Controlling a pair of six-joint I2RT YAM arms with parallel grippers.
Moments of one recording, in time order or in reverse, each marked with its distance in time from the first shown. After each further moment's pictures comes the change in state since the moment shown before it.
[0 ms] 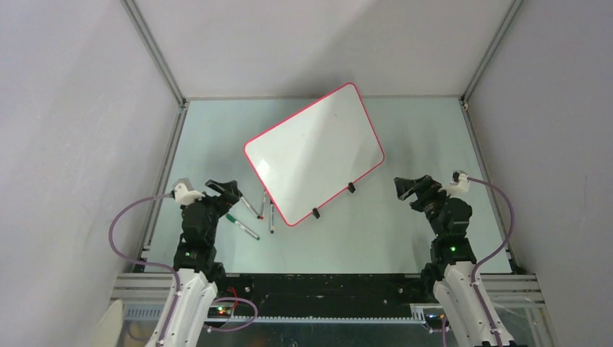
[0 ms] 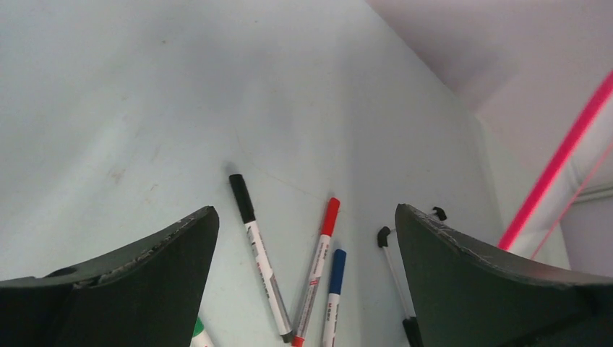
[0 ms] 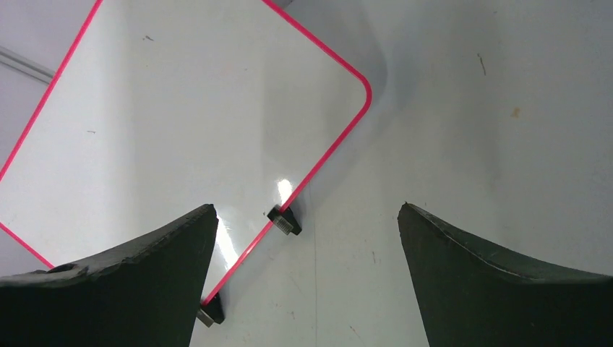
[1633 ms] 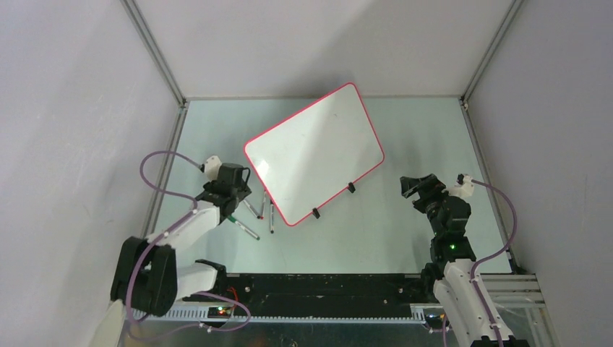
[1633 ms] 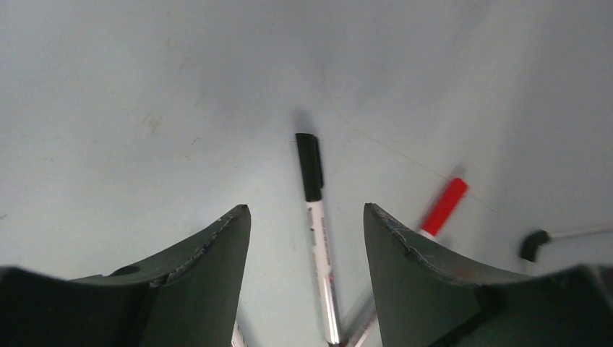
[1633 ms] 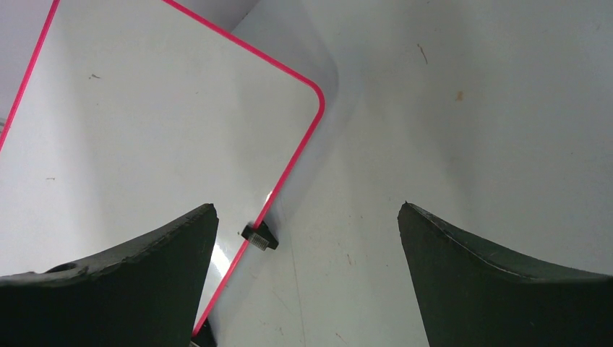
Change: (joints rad) left arm -0.211 0.856 0.403 -0.230 -0.323 -0.057; right arm -0.013 0.032 0.000 -0.035 0.117 0.070
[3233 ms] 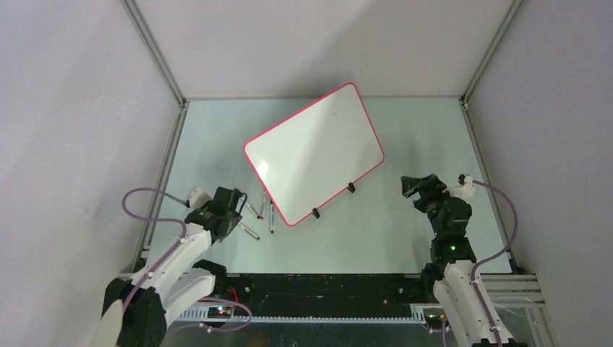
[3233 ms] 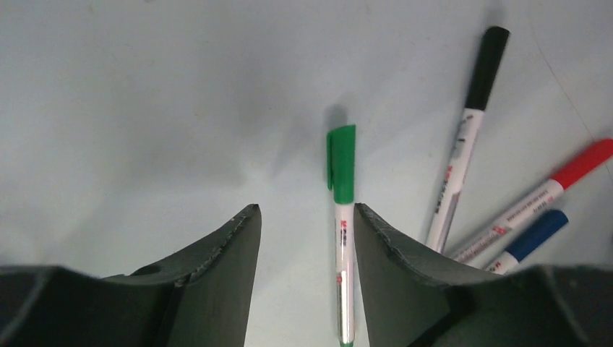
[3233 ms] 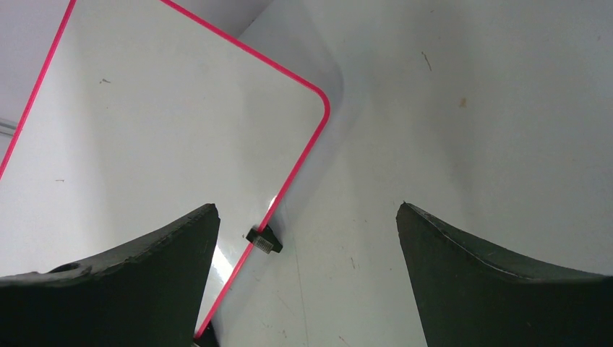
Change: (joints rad) left arm -0.066 -0.332 -0.115 -0.469 -0.039 -0.401; right arm -0.002 -0.020 0.000 0.000 0.001 0.000
